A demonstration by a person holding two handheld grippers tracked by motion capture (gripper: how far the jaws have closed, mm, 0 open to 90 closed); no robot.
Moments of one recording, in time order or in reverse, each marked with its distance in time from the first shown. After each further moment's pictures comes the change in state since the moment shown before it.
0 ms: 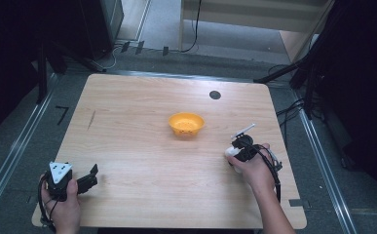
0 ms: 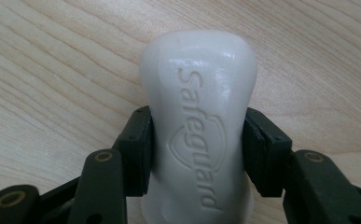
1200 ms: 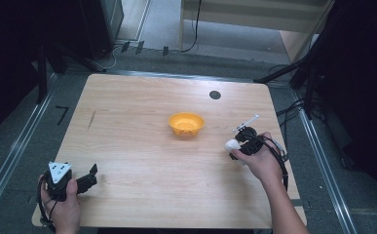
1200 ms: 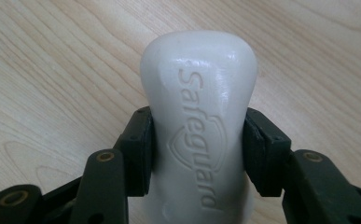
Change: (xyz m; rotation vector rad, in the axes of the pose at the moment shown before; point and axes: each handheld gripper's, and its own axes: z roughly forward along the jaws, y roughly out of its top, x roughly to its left) left arm 0.002 0.000 0.000 -0.002 0.001 -0.017; right arm -0.008 0.015 -0.032 -0.059 0.065 -0.154
